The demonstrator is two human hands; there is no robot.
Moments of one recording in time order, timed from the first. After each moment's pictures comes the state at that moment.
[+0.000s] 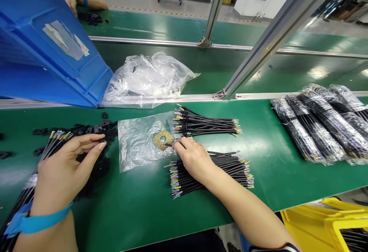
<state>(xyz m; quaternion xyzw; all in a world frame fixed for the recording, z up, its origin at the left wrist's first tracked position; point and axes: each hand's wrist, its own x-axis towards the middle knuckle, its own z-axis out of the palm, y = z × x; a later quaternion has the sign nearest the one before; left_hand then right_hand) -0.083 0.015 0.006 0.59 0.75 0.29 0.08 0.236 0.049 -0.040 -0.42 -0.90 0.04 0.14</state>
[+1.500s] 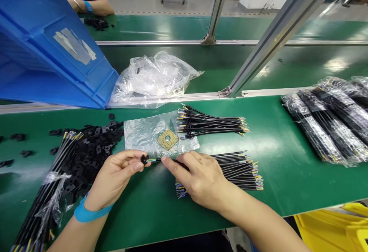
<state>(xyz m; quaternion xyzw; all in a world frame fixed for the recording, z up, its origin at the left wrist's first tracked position) -0.020 0.006 -0.006 0.35 0.55 0.44 0.61 0.239 0.015 0.009 -0.32 -0.91 -0.01 0.26</state>
